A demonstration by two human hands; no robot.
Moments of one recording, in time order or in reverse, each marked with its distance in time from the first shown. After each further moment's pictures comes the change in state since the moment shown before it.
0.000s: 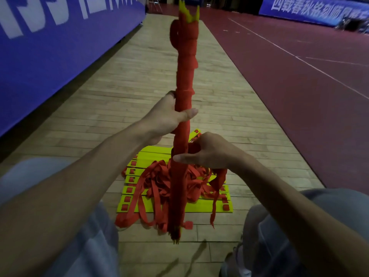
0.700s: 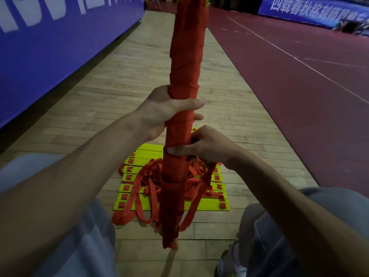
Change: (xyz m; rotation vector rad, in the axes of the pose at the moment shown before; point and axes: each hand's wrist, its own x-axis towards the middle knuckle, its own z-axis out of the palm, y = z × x) left_hand -0.012 0.018 -0.003 -0.292 -0.058 -0.019; right_hand -0.006 -0.011 -0.006 0.296 0.002 -0.036
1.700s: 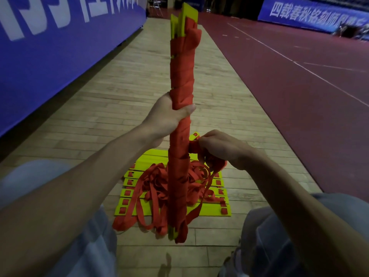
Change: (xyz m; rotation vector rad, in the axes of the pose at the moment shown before) left_hand 0.020 -0.021 -0.001 0.195 0.165 0.126; right_hand -0.004 0.000 -0.018 0.171 -0.036 0.186
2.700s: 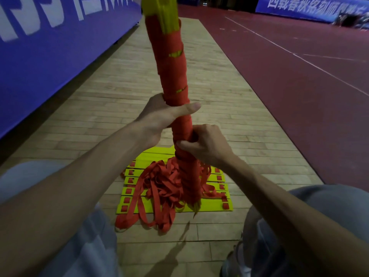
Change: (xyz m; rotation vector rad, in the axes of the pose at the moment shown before) left_hand -0.010 0.008 0.000 -0.091 -0.022 -0.122; right_hand 0.031 0.026 0.027 -0.348 0.431 -0.343
